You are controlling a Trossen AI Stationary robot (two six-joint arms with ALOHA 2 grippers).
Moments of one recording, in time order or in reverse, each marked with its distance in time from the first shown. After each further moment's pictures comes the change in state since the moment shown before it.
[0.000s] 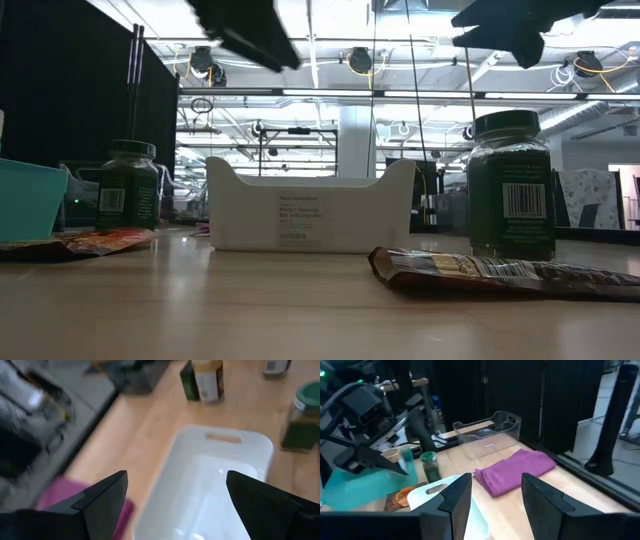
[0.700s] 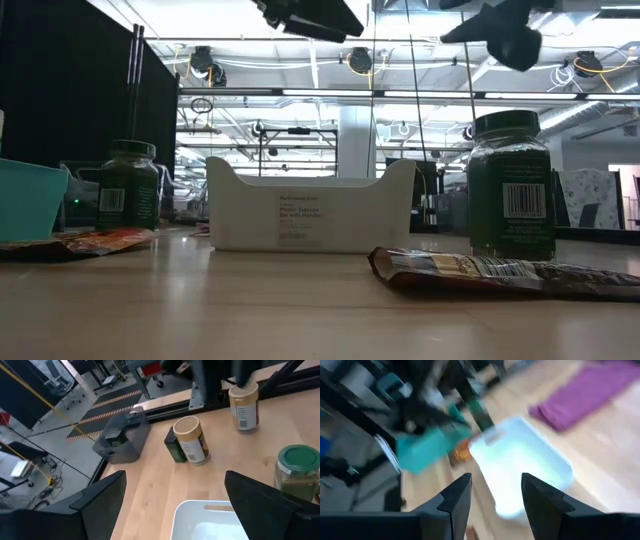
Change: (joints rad) left arm 0.137 0.021 0.000 0.417 0.214 0.439; right arm 0.038 0.260 0.233 -0.264 -0.275 0.481
